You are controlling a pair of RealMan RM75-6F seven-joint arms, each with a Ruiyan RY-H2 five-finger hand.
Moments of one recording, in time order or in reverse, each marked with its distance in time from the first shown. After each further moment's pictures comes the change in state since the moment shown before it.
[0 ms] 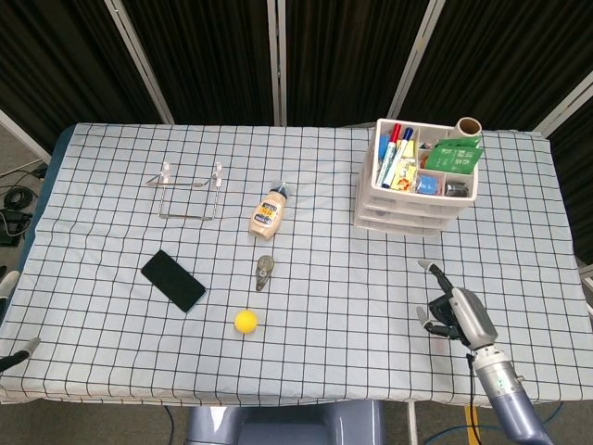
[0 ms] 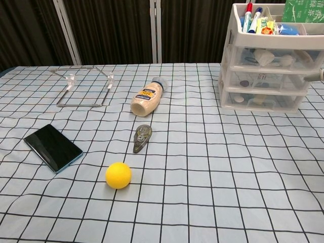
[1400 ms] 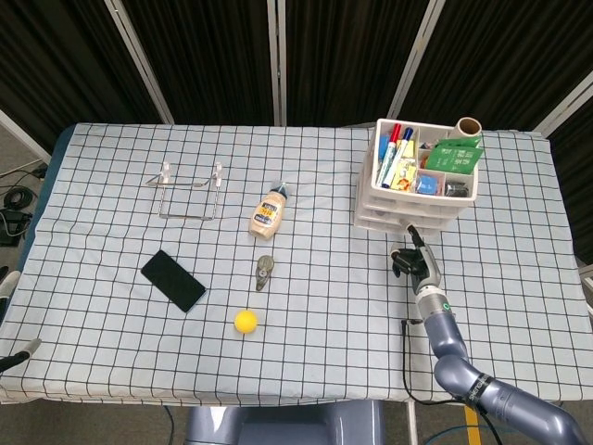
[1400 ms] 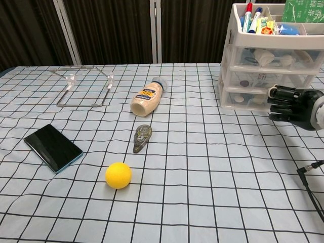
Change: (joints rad) left arm -0.003 0.017 0.004 -0.015 -0.002 -0.020 -0.016; right arm 0.244 -0.365 0.360 0.321 0.726 -0.354 0.304
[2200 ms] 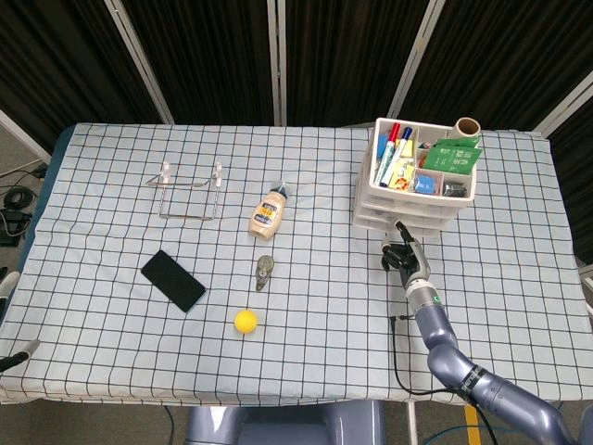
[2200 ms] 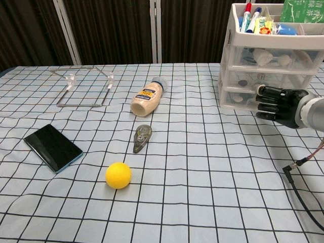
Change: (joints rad) left arm -0.001 0.008 0.003 -0.001 -0.007 -0.012 -0.013; right arm 0.009 -0.065 0.084 0.074 0.001 -0.113 0.023
